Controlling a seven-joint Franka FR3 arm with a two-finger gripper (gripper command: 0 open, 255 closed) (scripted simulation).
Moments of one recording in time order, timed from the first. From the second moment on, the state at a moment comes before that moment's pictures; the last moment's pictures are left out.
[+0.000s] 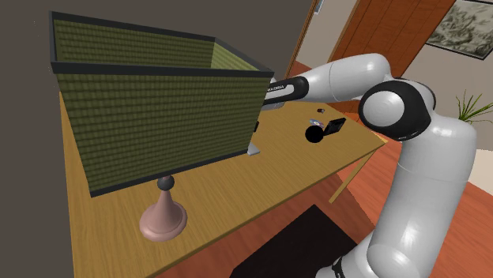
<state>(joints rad) -0.06 0.39 0.01 -1.81 -0.01 2.19 0.00</state>
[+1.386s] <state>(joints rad) -0.06 0.29 0.01 -1.70 -0.01 1.98 0.00</state>
